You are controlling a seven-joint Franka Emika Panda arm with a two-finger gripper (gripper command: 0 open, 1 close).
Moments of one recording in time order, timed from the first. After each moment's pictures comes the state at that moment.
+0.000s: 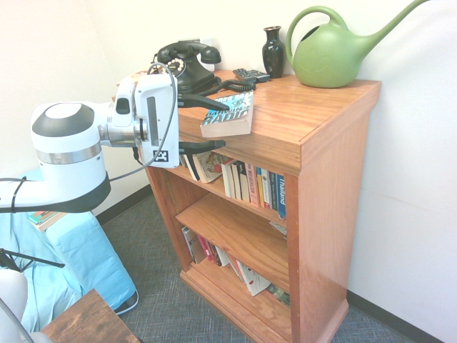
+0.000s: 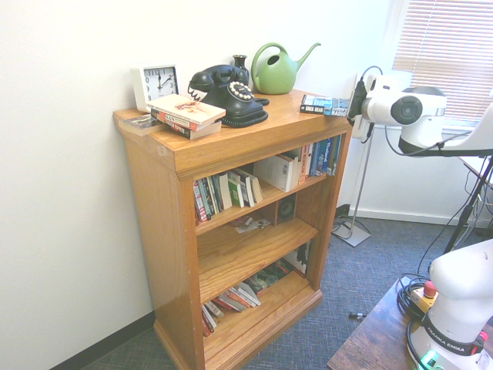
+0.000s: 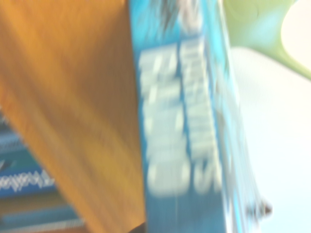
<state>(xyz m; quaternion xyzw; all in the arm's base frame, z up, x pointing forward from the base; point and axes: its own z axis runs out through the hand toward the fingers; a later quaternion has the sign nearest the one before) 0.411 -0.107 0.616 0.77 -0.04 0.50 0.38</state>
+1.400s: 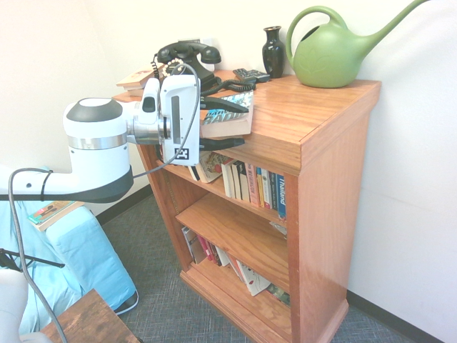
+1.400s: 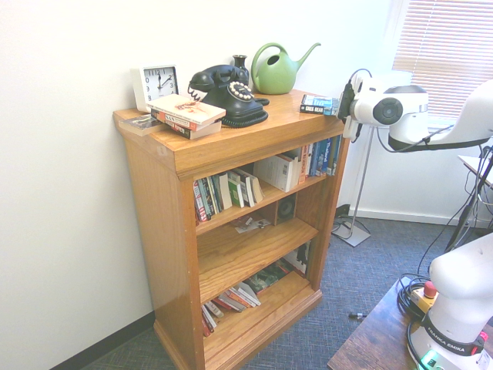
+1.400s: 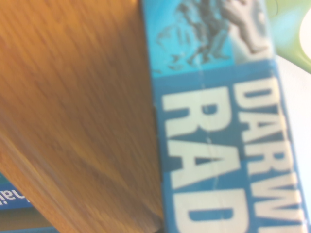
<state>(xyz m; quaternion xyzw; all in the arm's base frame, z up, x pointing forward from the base) 0.442 -0.123 0.602 0.78 -0.05 0.49 0.40</state>
